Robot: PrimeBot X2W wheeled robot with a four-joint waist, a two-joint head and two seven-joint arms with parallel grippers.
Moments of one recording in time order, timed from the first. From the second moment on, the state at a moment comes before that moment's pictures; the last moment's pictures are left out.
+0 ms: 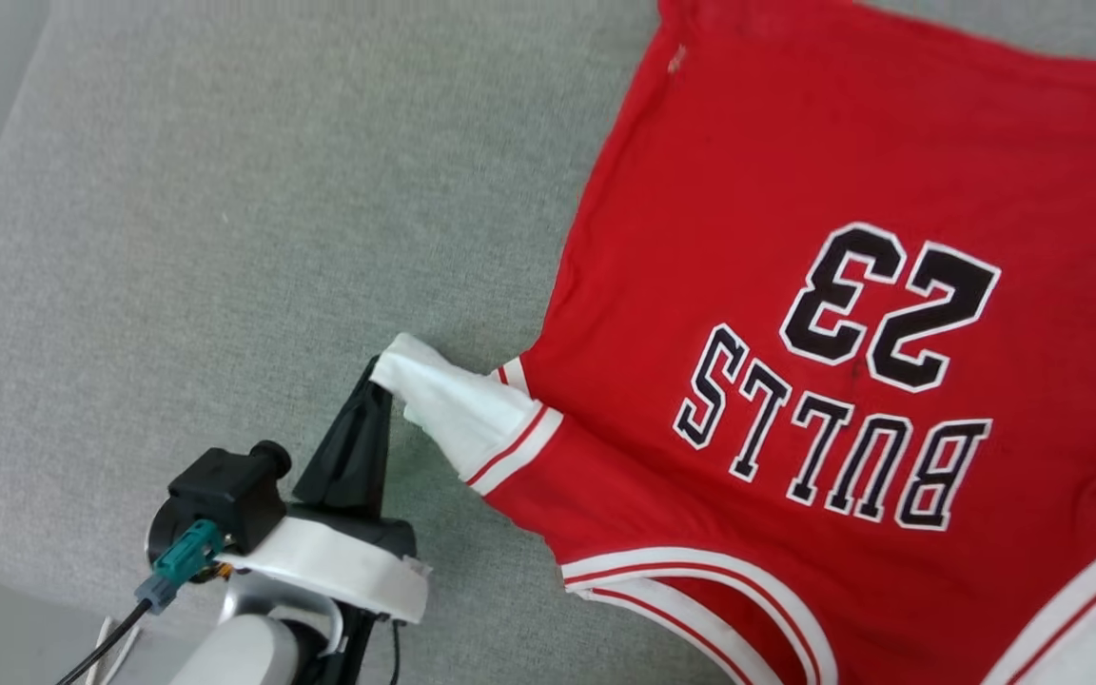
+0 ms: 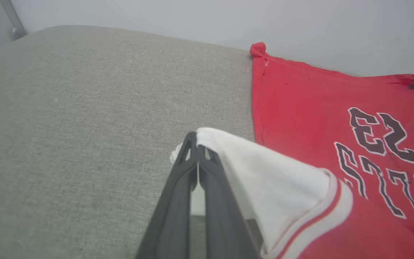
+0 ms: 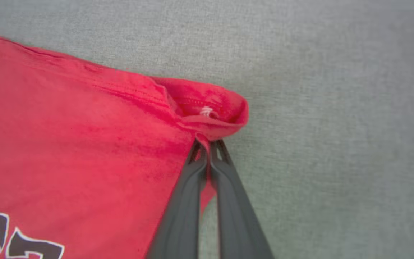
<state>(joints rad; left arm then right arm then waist) -0.18 0.35 -0.45 -0.10 -0.59 0.19 -0.19 -0.99 -0.40 -0.17 0.64 0.21 0.13 0.92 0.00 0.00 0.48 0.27</state>
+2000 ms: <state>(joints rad) -0.12 0.41 -0.43 -0.12 -0.66 0.25 -0.06 -0.53 -0.37 0.16 0.36 0.47 0.13 0.91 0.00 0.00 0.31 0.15</state>
